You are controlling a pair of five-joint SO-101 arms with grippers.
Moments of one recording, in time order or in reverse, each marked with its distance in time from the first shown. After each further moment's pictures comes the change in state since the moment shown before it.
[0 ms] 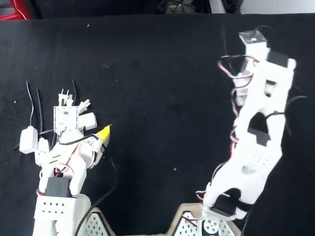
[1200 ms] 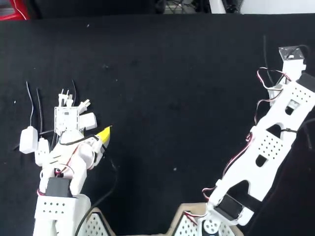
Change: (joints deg) left arm 0.0 -0.2 0.9 0.0 -0.1; right arm 14.2 37.9 -48.8 0.5 8.9
